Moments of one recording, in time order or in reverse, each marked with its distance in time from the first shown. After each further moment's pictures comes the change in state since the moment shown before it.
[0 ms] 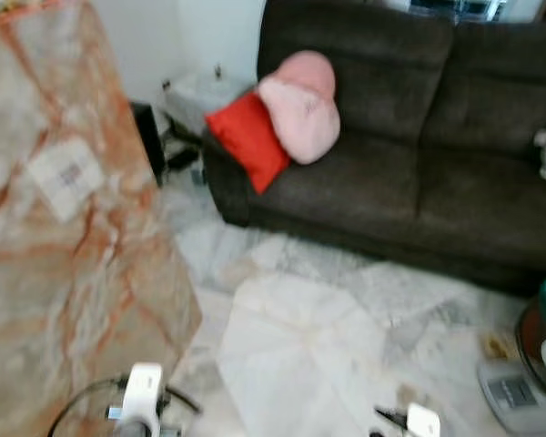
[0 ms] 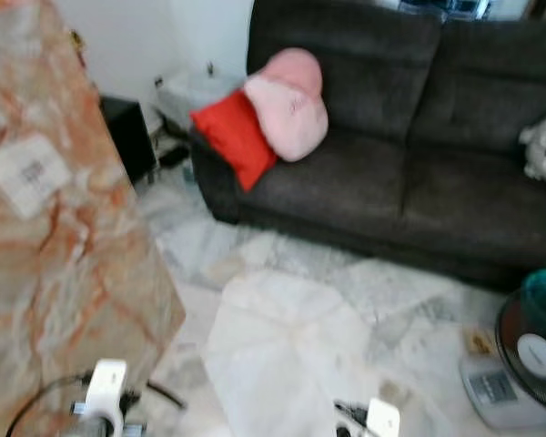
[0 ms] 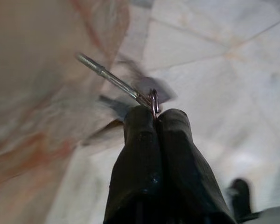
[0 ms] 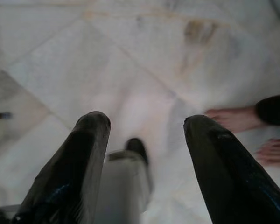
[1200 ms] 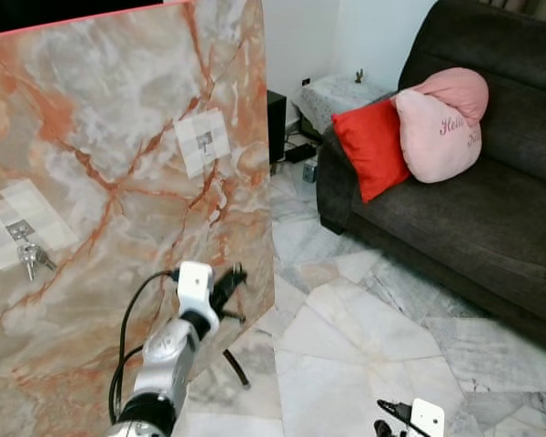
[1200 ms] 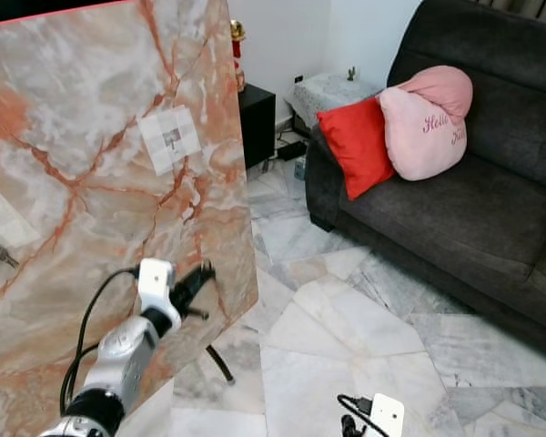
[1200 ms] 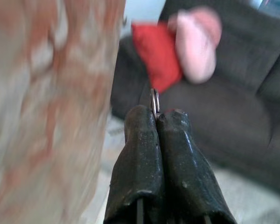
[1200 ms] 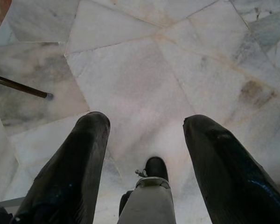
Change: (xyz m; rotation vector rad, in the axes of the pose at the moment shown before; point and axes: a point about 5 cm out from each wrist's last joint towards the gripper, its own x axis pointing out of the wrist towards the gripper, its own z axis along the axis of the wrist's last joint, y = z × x) left arm -0.013 -0.051 0.175 -0.114 -0.713 -0.409; right arm 0.004 0.023 0.018 -0.014 -0.073 0.058
